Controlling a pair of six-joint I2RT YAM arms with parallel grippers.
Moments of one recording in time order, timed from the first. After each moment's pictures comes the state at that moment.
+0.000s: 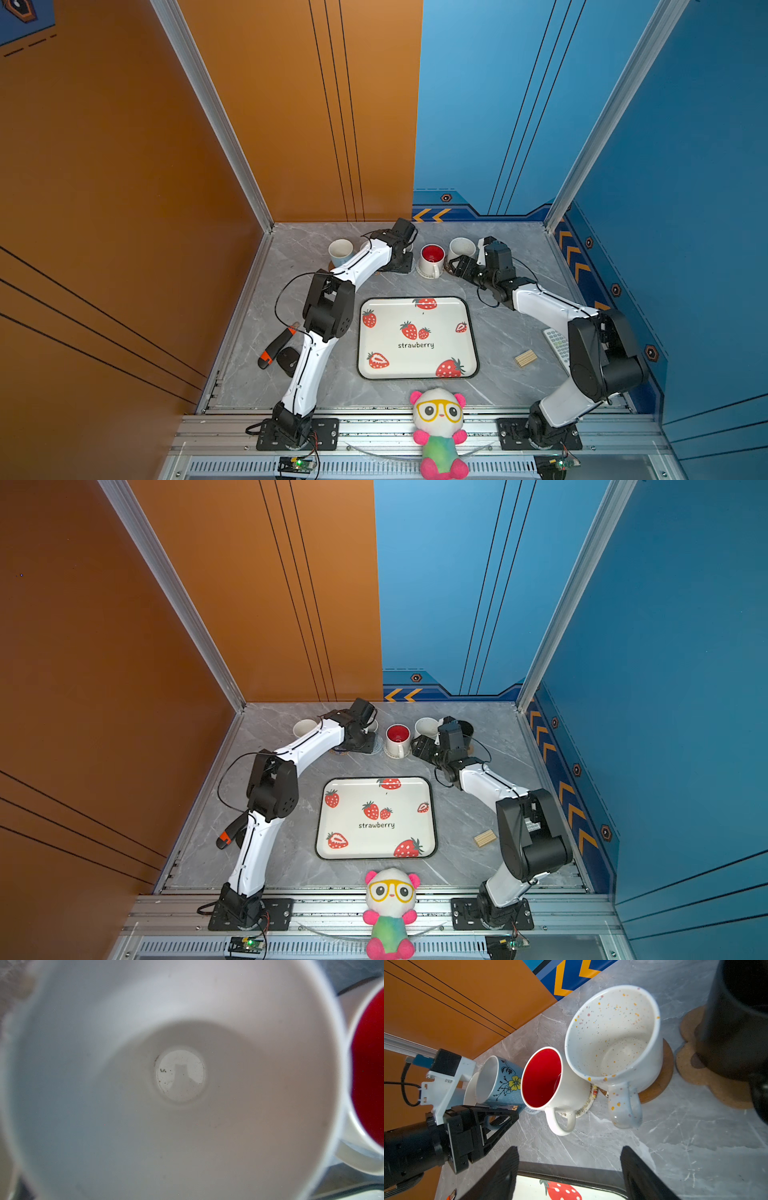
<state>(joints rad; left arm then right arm) -0.50 2.34 2.07 -0.86 -0.07 -0.34 0.27 1.62 0.98 0.05 -0.17 0.65</state>
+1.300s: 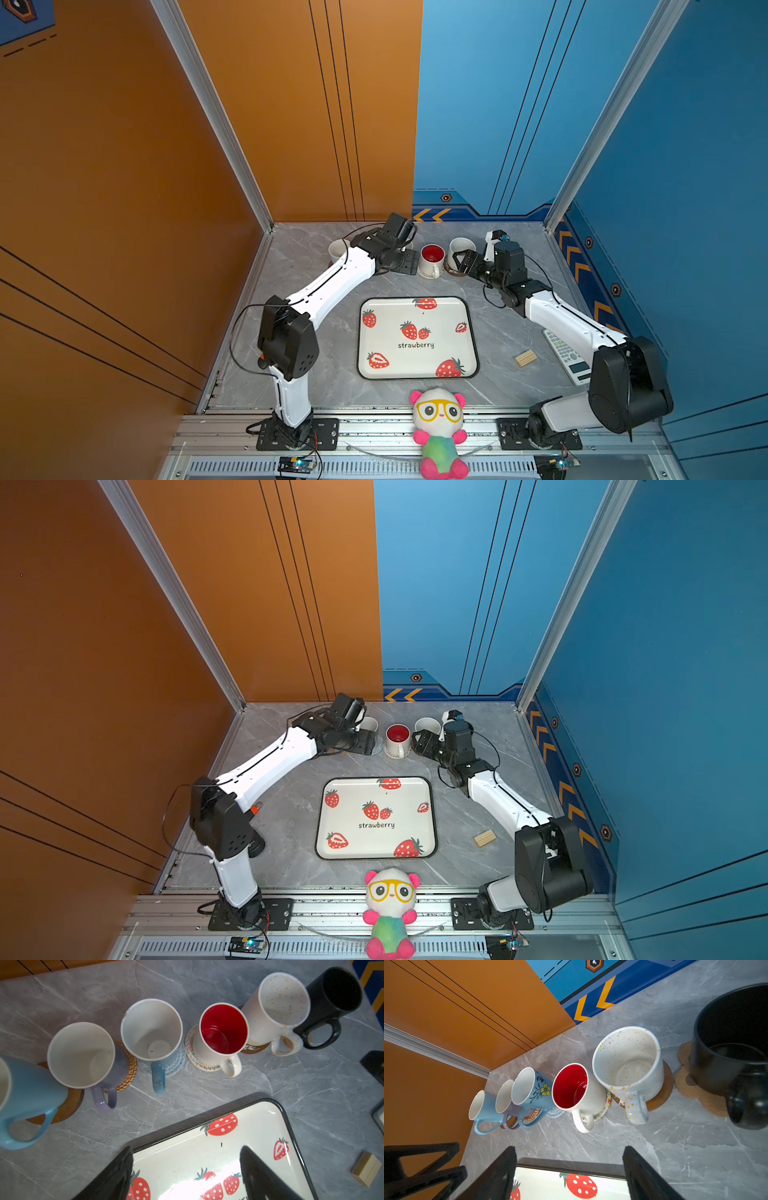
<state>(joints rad) -0.61 1.80 1.71 -0.81 -0.10 -0.33 0.30 1.43 0.95 0.00 -0.13 0.64</state>
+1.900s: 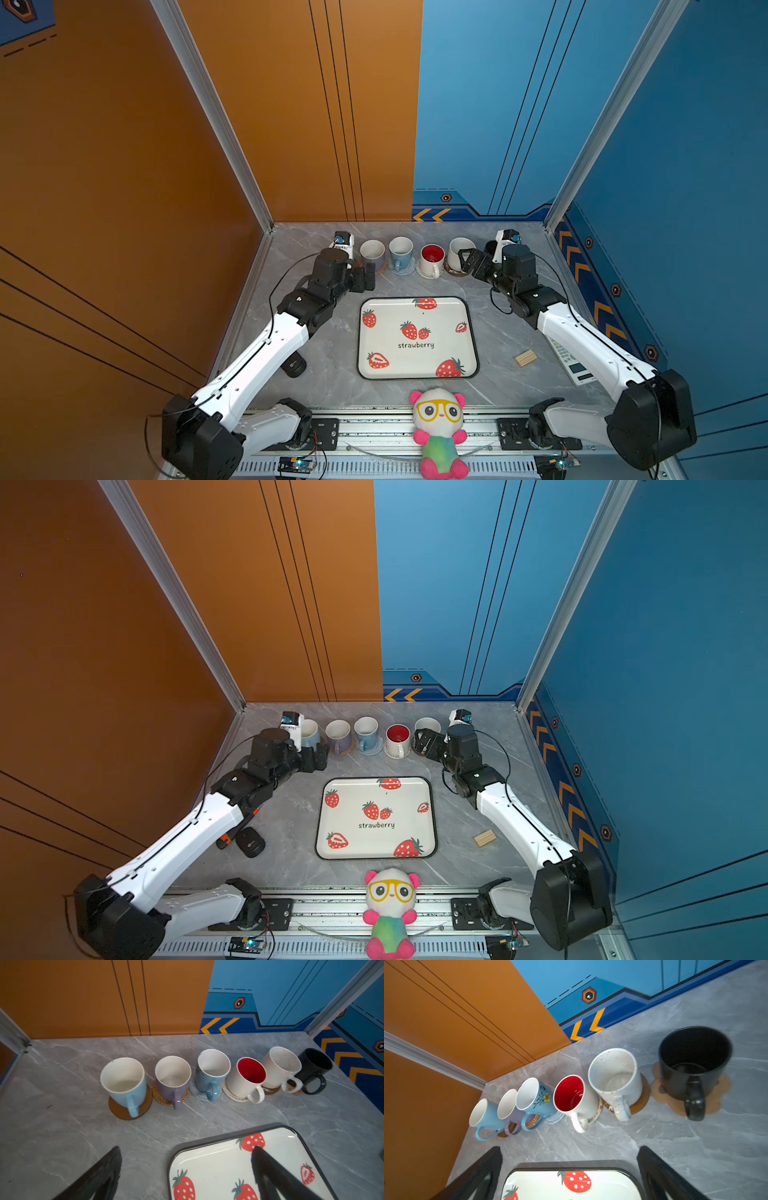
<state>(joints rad) -0.46 1.12 0.97 -0.32 -0.21 -0.25 0.33 1.25 0.94 -0.12 0.04 0.61</state>
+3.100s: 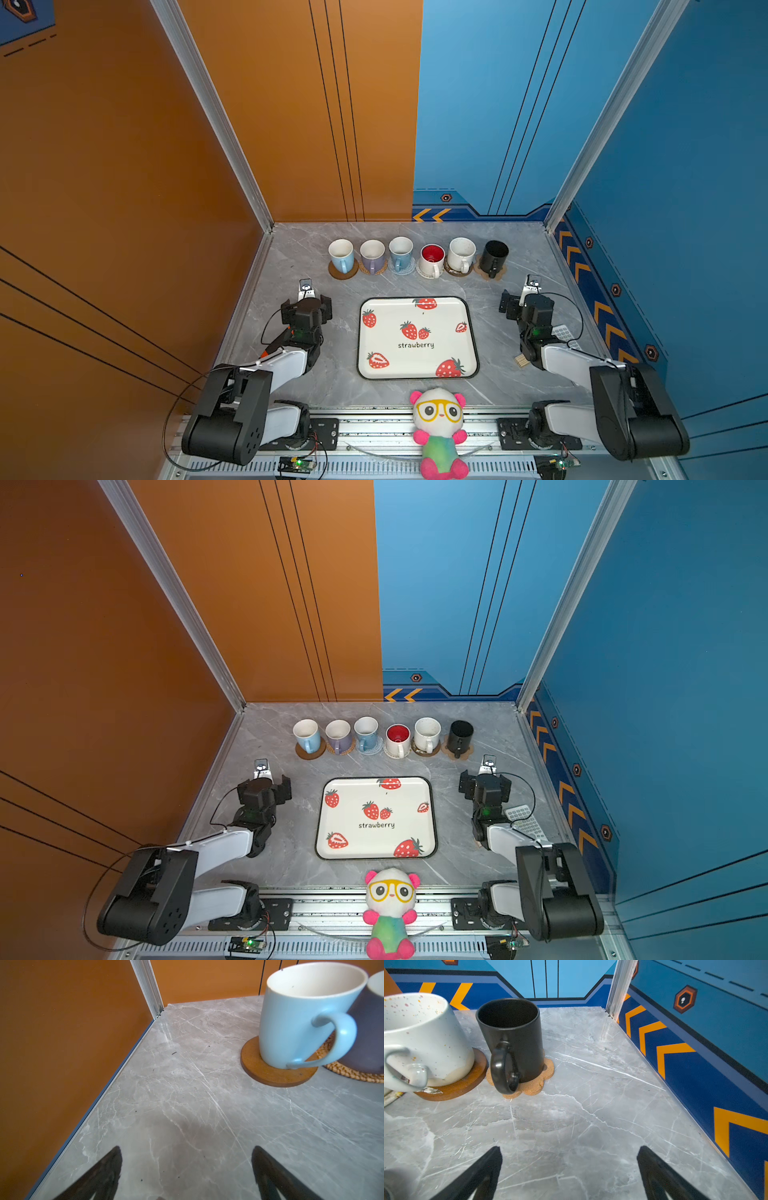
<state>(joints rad) -0.14 1.29 0.30 0.57 -0.48 -0.02 0.07 1.32 0.33 0.57 0.31 0.05</state>
